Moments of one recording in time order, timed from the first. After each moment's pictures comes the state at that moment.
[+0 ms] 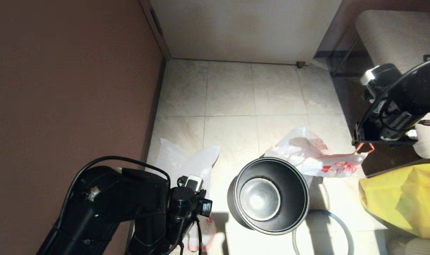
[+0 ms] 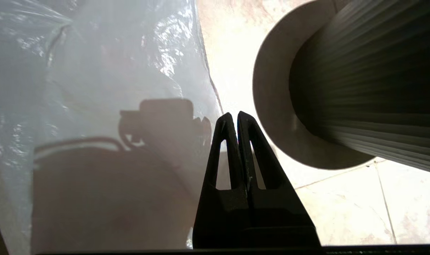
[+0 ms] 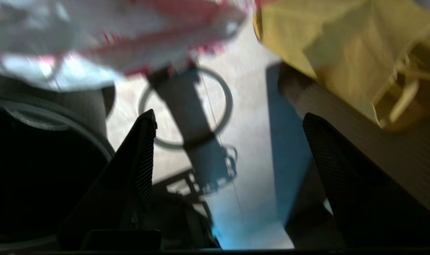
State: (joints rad) left arm -0.55 2.50 -0.63 -1.52 0.27 0.00; right arm 0.10 1.93 -1.79 0.87 -0.42 0.34
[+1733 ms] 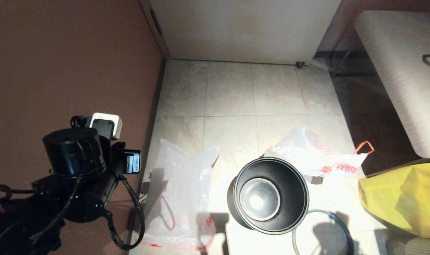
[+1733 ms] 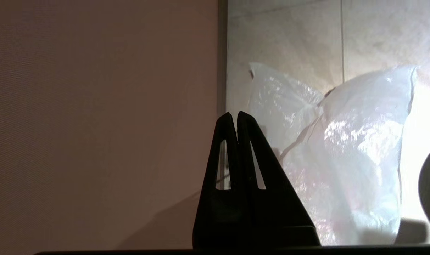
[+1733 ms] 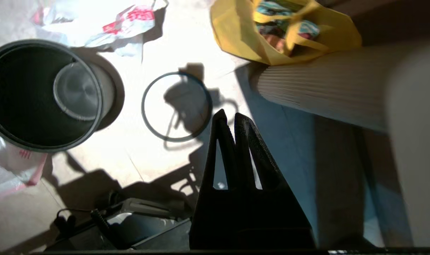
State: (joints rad) left arm -0.43 1.58 -0.51 -0.92 0.71 0.20; right arm 0.17 0.72 -1.34 1.19 -0.50 0.41
